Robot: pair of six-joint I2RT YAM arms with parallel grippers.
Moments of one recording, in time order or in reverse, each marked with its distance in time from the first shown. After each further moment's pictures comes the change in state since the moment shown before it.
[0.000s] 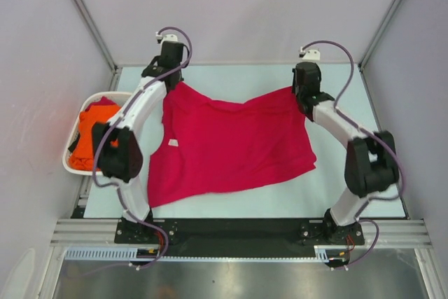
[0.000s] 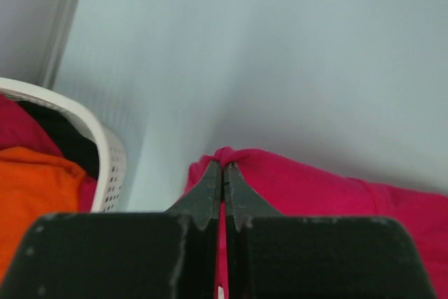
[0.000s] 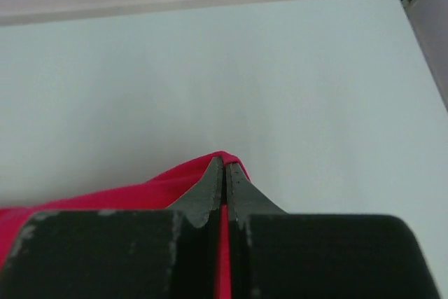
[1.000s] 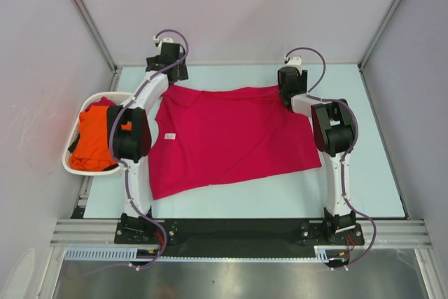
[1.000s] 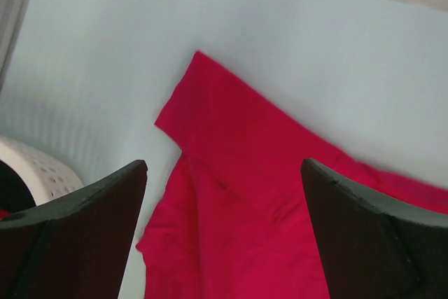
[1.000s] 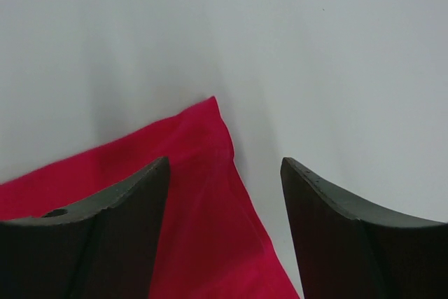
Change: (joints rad) left arm 0.104 0.351 0.214 0.068 0.064 -0.045; right arm -0.037 0.687 0.367 0.245 0.111 -0.090
